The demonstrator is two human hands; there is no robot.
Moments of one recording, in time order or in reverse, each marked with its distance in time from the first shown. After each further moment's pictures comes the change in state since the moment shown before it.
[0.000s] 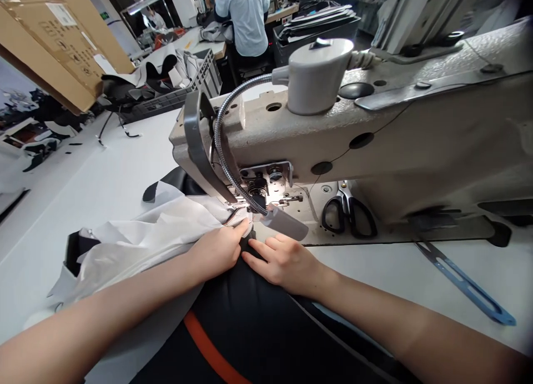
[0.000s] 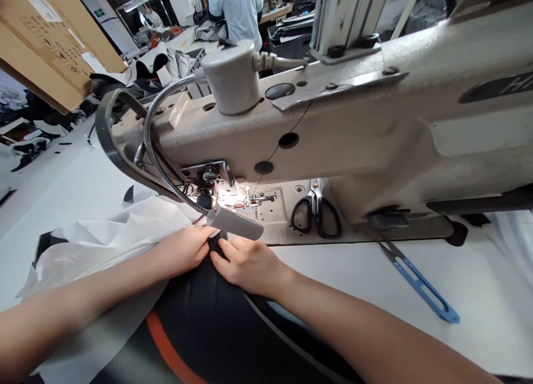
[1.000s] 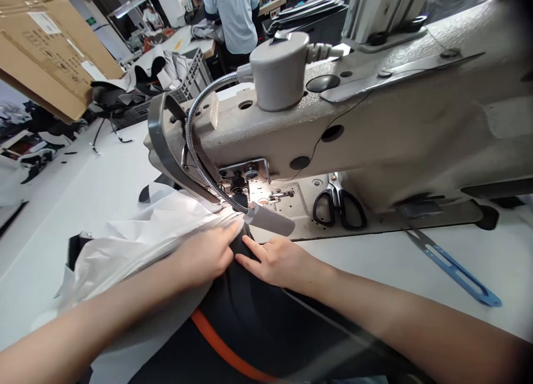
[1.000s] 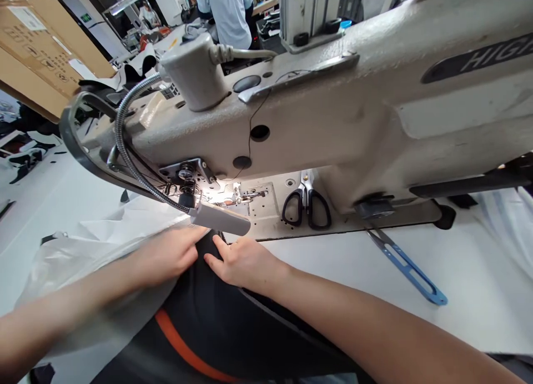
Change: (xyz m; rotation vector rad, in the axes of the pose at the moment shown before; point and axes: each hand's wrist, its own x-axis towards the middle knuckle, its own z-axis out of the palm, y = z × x) left_hand -0.011 -0.002 -0.019 -0.161 -0.023 -0.012; right_hand -0.006 0.000 -0.004 -0.057 -0.181 -0.044
